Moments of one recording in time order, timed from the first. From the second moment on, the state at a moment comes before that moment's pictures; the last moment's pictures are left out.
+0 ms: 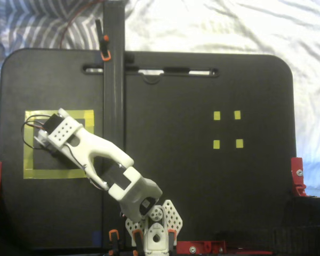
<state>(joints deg) -48.8 67.7 90.9 69.1 -44.1</state>
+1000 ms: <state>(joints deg) -46.5 83.8 91.1 77.3 -44.2</state>
